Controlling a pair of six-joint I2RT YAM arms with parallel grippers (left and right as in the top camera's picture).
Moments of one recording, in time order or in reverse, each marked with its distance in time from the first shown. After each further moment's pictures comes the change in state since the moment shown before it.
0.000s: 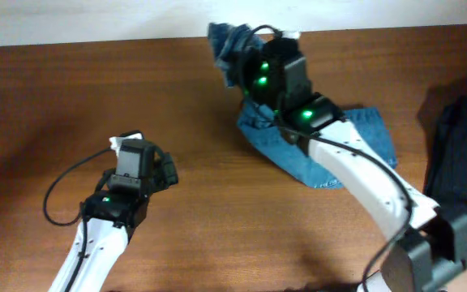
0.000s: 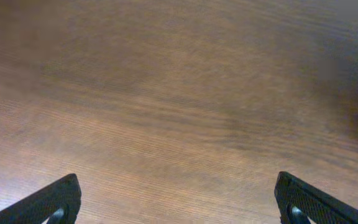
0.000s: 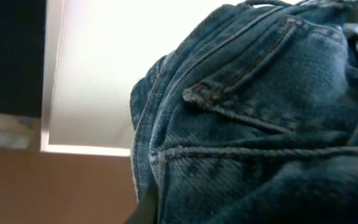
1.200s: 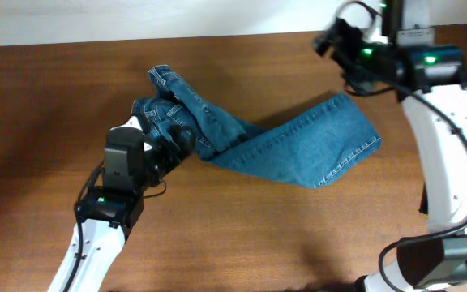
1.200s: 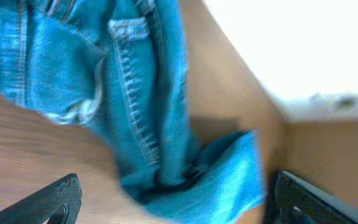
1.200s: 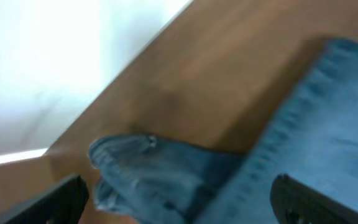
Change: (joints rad) left arm 0.033 -0.009 0.005 0.336 0.504 -0.523; right arm -0.497 0.010 0.431 -0.920 -0.262 -0.411
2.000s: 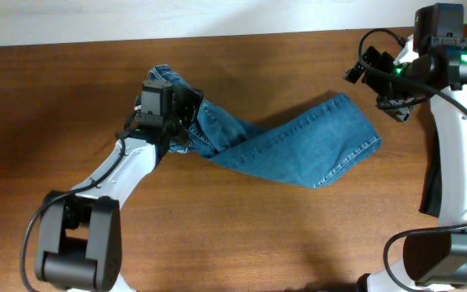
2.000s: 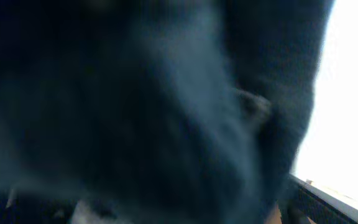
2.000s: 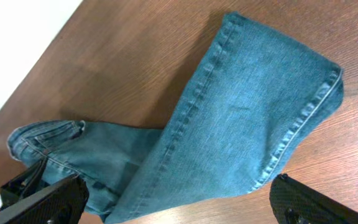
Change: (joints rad) left arm -0.021 0.642 0.350 0.136 -0.023 -0.394; right arm -0.117 0.000 0.000 -0.241 0.045 -0.193
